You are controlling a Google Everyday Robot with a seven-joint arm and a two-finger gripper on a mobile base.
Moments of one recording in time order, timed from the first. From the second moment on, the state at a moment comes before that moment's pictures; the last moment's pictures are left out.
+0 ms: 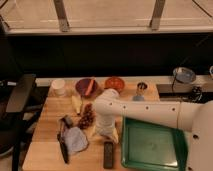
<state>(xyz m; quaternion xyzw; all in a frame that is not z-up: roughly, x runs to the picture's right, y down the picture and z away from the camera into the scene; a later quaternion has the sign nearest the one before) -0.003 0.276 0.759 -0.33 -0.34 -0.57 0.68</state>
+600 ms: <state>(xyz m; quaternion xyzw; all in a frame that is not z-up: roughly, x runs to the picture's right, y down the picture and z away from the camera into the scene) 0.020 0.299 0.769 -0.36 -0.34 -0.54 0.68</state>
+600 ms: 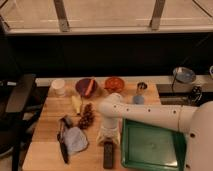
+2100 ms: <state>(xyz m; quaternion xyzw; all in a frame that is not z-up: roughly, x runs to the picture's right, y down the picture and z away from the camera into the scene) 0.060 0.049 0.748 -0.21 -0.26 -0.50 0.80</state>
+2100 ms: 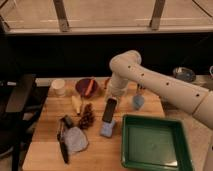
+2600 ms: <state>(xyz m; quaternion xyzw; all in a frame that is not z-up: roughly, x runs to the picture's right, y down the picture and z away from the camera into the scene) 0.079 0.034 0.753 -0.20 -0.26 -0.48 0.81</state>
